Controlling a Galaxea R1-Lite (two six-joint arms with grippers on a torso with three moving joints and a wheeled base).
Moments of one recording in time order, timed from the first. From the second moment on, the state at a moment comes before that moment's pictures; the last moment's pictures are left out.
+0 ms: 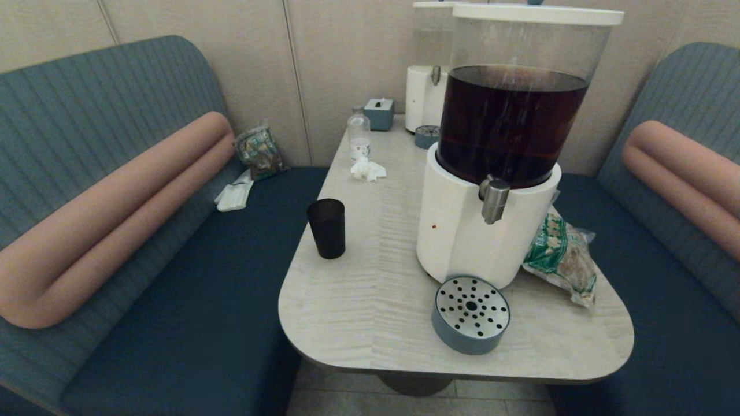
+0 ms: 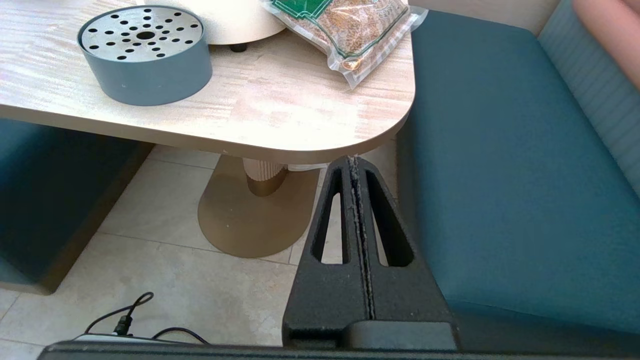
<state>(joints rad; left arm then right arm) 0.00 0.00 -0.01 0.01 0.01 -0.05 -0.01 0.00 -0.01 0.04 0.03 -0.06</state>
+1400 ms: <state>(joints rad) 0.00 0.00 0.00 0.00 0.01 -0.07 -0.01 0.00 -0.01 0.04 0.03 -0.06</state>
